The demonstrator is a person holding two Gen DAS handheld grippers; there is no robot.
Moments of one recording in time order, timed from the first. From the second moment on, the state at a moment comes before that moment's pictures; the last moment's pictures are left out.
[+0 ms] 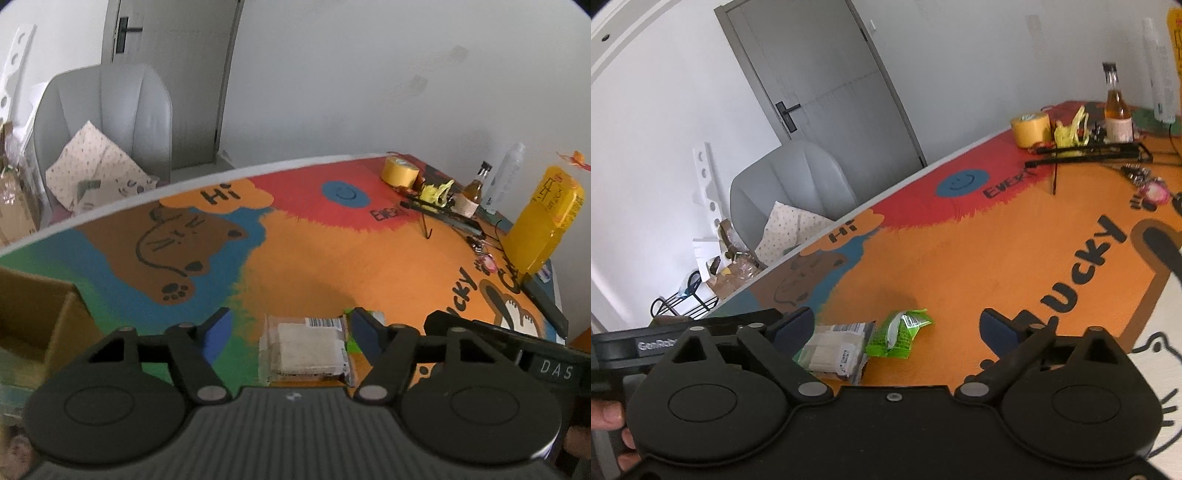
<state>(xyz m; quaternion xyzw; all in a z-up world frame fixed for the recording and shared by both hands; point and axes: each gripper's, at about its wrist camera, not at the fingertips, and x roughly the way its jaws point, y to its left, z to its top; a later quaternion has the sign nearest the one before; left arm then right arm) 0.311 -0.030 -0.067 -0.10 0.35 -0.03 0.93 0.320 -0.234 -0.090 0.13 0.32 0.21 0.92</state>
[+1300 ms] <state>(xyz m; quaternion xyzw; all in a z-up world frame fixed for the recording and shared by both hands) 0.319 -0.028 -0.121 -0.13 0.38 -0.01 0.91 0.360 -0.187 -0.133 0.13 0.37 0.21 0.89</state>
